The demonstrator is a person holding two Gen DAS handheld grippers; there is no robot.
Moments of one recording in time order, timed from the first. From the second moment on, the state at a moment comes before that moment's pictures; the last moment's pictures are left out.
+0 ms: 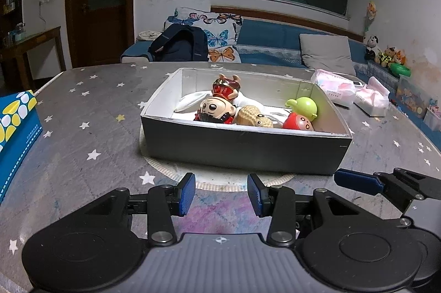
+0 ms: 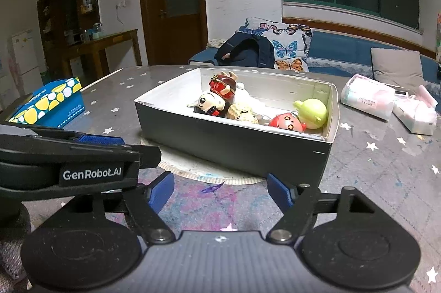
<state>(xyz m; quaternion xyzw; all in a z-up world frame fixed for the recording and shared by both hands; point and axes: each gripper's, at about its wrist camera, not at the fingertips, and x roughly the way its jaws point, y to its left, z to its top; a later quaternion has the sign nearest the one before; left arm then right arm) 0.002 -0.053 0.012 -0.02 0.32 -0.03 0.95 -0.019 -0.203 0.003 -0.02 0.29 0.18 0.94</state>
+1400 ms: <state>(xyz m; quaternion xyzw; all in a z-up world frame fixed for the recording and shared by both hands) 0.001 -0.053 -0.003 -0.02 0.32 -0.02 0.95 -0.016 -0.209 -0.015 -0.03 0.30 0.13 0.94</state>
